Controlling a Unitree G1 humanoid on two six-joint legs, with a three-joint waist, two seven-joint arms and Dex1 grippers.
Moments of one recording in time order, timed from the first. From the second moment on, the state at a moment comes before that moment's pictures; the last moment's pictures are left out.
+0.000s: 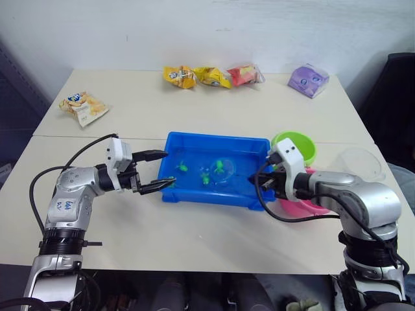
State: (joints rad) left arm -0.45 0.61 0.11 0.20 -0.45 0.13 -1.19; right arm -0.50 -0.43 -0.17 -0.49 0.43 1.46 0.59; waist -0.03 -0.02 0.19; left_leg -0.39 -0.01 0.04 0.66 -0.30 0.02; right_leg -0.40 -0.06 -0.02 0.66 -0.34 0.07
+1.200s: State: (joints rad) left arm -0.60 0.43 0.05 0.12 -0.50 0.31 -1.13; right arm -0.05 -0.69 -0.50 -0.59 0.30 0.84 0.47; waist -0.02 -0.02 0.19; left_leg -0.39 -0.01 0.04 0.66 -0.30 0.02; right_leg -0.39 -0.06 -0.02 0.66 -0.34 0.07
